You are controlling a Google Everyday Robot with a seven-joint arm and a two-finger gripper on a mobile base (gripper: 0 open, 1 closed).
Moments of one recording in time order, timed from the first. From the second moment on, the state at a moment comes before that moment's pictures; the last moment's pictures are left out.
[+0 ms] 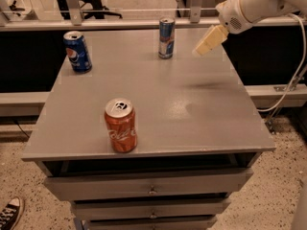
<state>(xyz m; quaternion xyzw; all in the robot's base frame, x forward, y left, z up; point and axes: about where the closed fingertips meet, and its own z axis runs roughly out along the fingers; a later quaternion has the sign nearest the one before) 0.722 -0.190 0.950 -0.50 0.76 0.04 0.41</state>
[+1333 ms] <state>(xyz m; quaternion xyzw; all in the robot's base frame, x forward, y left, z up) 0.770 -0.050 0.927 -0.43 0.69 0.28 0.51</state>
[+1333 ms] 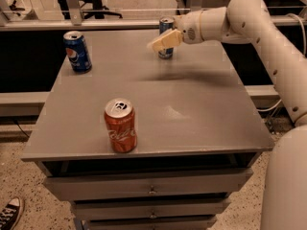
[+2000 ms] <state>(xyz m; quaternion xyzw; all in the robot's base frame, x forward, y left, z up) 0.707 0.003 0.964 -0.47 0.60 0.37 0.53</state>
